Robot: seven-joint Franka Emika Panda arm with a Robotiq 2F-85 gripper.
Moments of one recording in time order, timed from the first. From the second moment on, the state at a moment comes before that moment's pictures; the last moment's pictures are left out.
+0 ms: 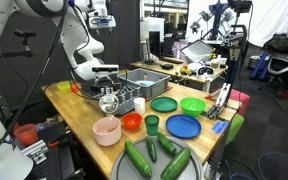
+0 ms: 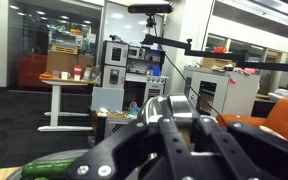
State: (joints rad) arm 0.29 0.64 0.30 -2.04 -0.98 0.98 -0.44
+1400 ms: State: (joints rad) arm 0.30 0.64 0.30 -2.04 -1.00 0.92 -0.44
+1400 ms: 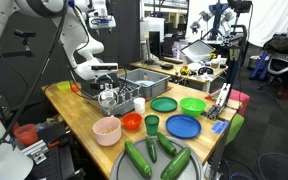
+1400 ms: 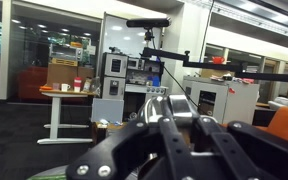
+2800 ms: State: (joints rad) arm 0.26 0.61 0.32 -2.03 -0.98 1.03 -0.39
